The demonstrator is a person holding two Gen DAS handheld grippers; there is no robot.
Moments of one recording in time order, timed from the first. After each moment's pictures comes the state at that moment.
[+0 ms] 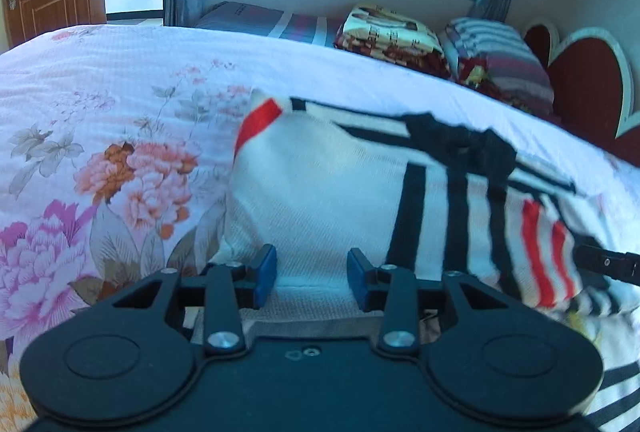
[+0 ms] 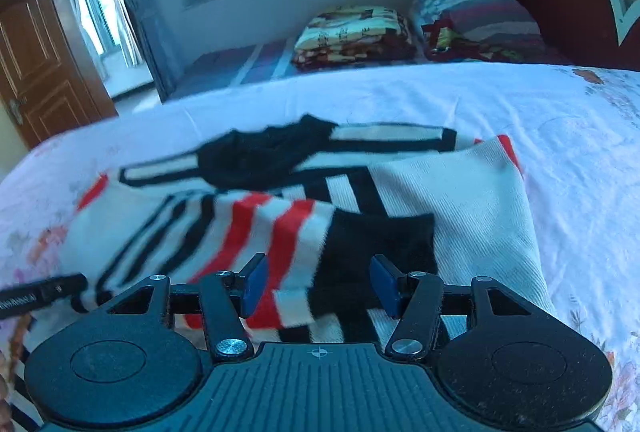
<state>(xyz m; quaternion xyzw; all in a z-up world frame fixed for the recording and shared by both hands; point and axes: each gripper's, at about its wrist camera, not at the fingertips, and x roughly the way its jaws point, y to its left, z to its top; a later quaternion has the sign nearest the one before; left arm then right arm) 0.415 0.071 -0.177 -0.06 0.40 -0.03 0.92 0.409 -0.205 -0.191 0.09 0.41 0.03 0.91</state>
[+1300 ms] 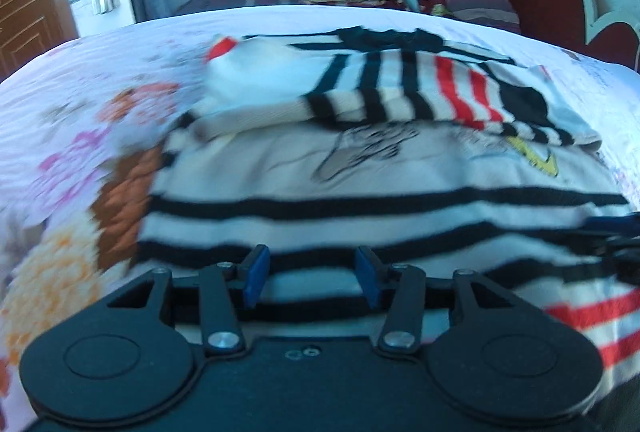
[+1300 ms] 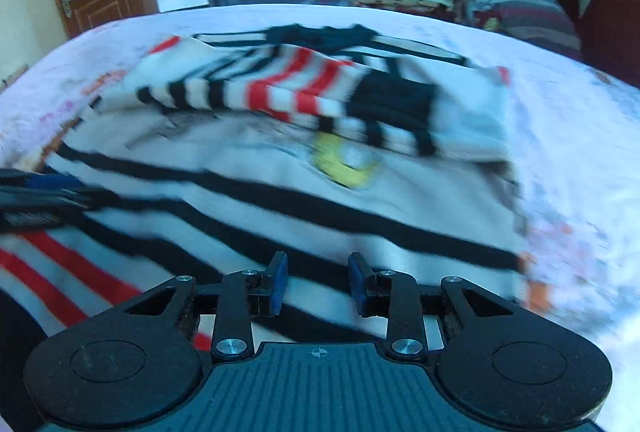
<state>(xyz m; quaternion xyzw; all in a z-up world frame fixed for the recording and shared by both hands) 0.284 0.036 -0.184 0.03 0.42 -0.05 0.90 0.273 -0.206 -0.206 -0.01 0.45 0.10 0.89</state>
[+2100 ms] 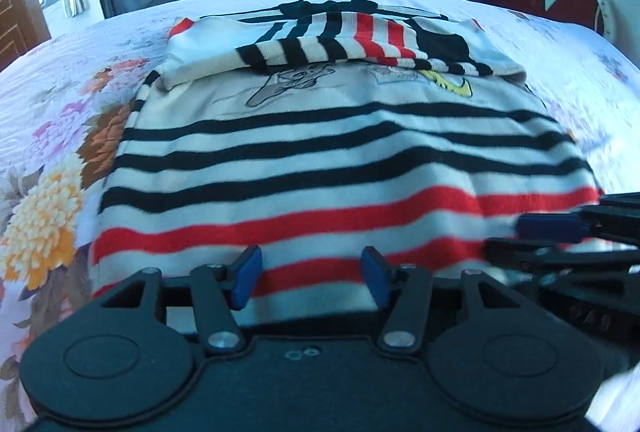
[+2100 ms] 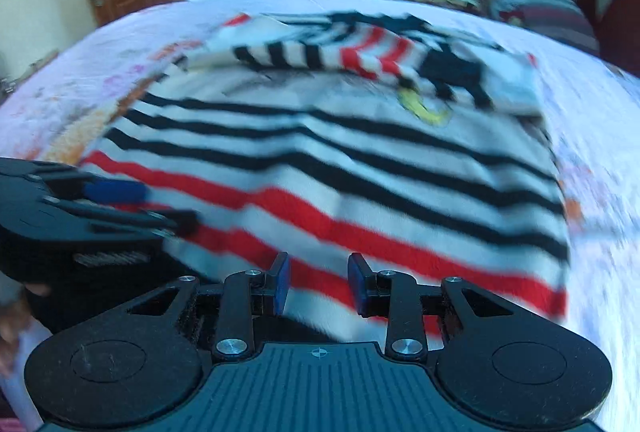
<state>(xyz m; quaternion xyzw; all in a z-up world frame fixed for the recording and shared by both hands) 0.208 0.010 -0.180 0.06 0.44 -0.10 0.89 0.189 -0.150 -0.195 -0.01 0.46 0.12 0.88</state>
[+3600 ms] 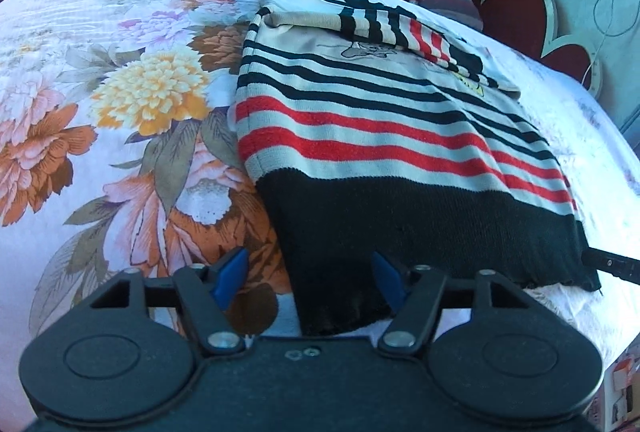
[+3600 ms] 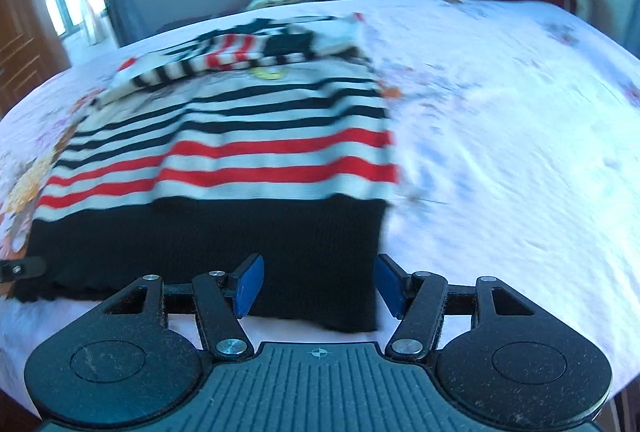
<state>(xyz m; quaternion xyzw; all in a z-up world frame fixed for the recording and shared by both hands) 0.134 0.131 -0.180 -0.07 0.45 -0.13 0.88 0.068 -0.200 -0.163 0.10 0.44 -0.06 0.89</state>
